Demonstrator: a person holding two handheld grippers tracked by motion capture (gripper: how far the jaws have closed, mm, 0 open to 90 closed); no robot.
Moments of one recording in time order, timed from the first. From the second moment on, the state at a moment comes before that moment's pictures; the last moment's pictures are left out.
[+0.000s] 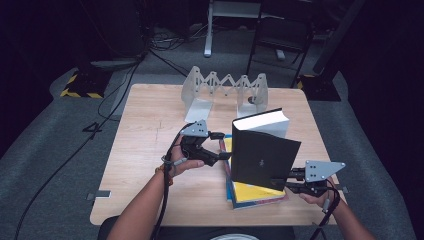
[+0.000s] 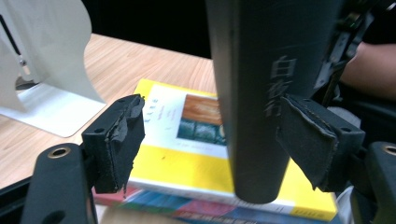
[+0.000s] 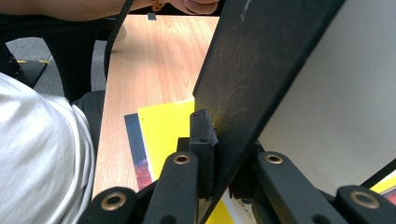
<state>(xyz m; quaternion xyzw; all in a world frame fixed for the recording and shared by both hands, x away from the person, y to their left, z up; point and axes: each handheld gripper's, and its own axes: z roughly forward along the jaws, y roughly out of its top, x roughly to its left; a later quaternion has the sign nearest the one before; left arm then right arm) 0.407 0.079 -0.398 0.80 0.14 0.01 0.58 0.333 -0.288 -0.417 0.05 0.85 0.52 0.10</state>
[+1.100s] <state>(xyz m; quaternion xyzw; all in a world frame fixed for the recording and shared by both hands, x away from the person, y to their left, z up) 0.382 0.022 -0.372 0.79 0.13 0.07 0.60 0.350 -0.310 -0.420 0.15 0.83 0.52 0.17</state>
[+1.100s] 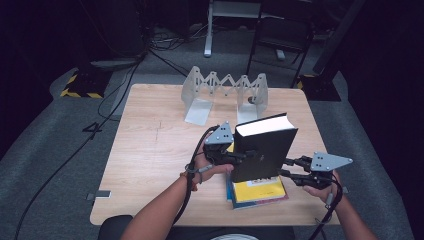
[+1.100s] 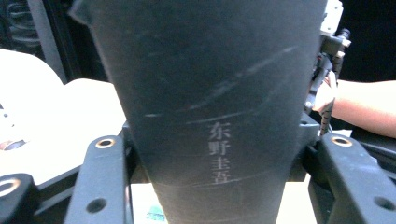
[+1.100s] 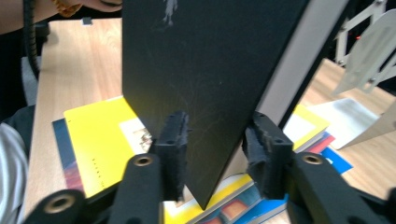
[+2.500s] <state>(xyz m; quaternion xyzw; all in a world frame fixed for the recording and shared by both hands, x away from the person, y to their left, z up) 0.384 0.005 -0.337 0.77 0.14 0.07 0.62 0.360 -0.297 -0.416 0.17 0.81 0.53 0.17</state>
